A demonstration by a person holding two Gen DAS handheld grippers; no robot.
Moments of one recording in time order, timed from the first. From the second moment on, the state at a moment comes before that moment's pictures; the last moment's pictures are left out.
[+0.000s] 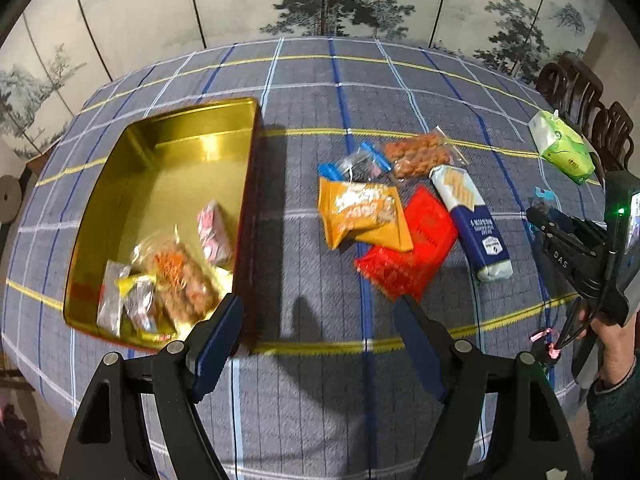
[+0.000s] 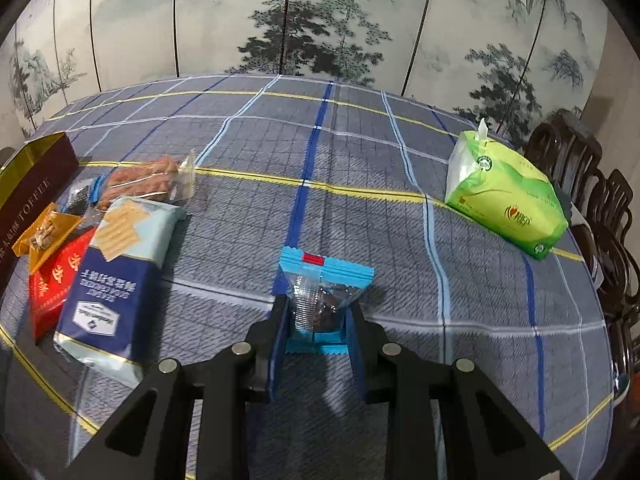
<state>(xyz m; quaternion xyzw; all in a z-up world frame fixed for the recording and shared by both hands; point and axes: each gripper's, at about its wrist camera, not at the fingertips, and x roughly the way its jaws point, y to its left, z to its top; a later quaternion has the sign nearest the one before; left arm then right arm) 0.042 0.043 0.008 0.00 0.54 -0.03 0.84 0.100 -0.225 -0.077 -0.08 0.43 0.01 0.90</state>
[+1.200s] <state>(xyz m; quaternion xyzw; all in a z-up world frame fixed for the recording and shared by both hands) 0.129 0.011 -0.039 -0.02 0.58 -0.06 0.81 0.113 -0.257 -0.083 -0.03 0.42 0.03 0.90</state>
